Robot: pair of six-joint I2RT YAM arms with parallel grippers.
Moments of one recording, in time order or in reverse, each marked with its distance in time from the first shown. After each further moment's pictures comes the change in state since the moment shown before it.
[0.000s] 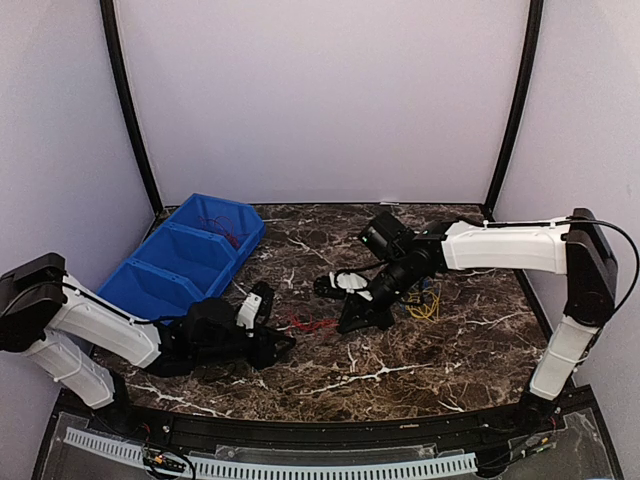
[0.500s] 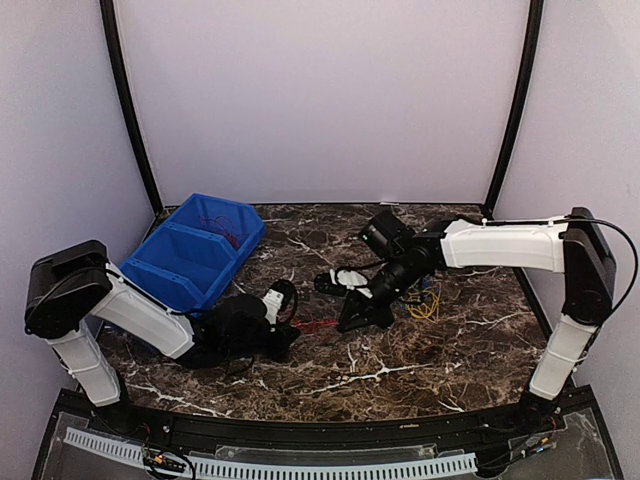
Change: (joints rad) left arm 0.000 0.244 0.181 -0.060 -0.146 0.034; right arm -0.010 0.014 0.013 -0.008 -0.031 0.016
